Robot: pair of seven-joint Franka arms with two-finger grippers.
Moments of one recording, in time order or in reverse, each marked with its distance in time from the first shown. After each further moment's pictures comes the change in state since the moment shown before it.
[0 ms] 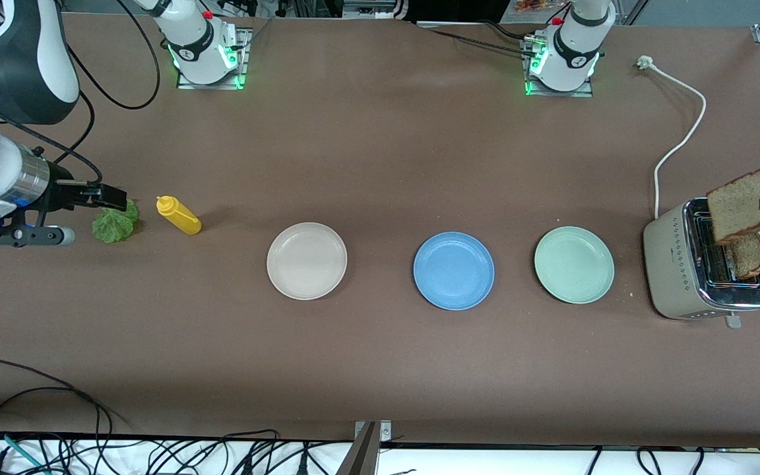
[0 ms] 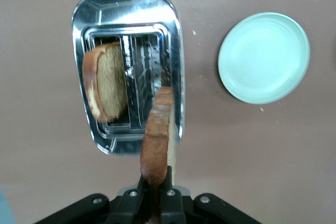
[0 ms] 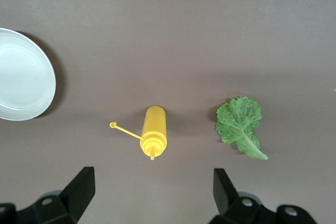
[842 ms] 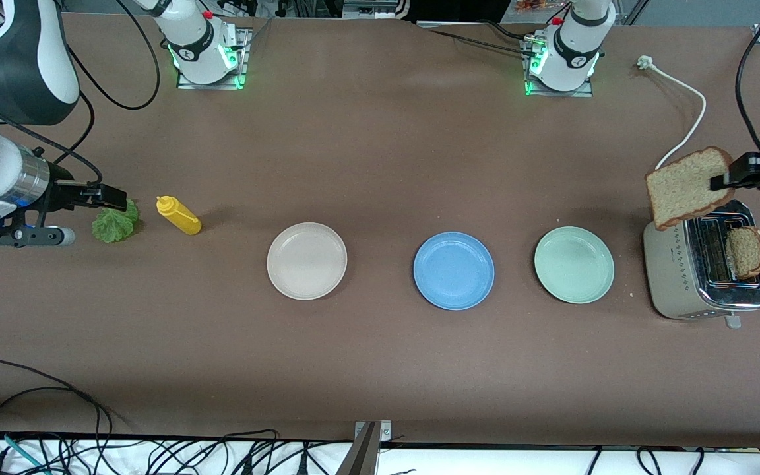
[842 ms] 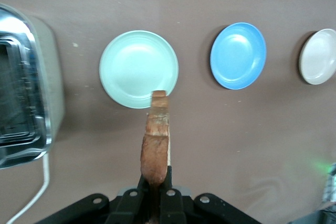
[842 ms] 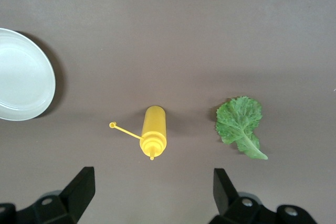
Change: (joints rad) left arm 0.000 -0.034 -0.081 0.068 -0.351 -0.141 -0.118; right arm 0.000 0.001 0.000 0.000 0.000 0.000 0.000
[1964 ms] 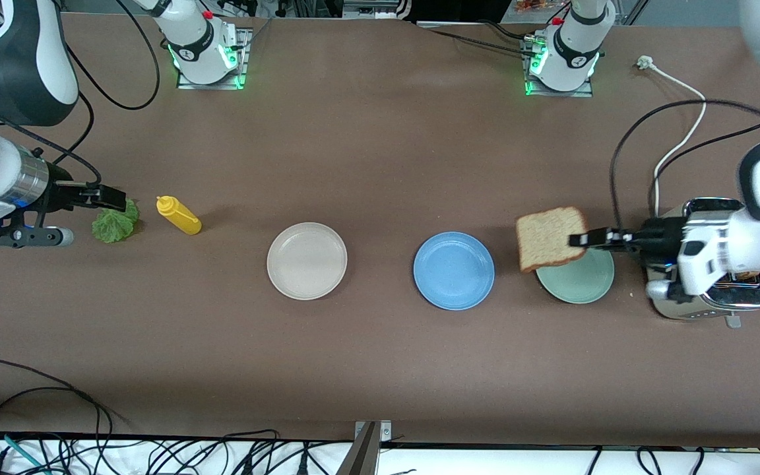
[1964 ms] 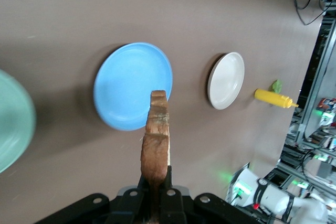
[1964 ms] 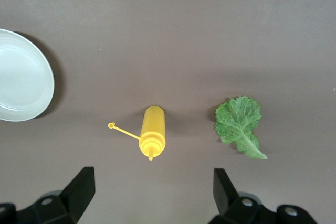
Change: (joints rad) left arm -0.191 0.256 -0.011 -0.053 -0.396 0.255 -0.093; right arm -0.002 0.001 -0.002 0.000 0.000 0.000 0.000
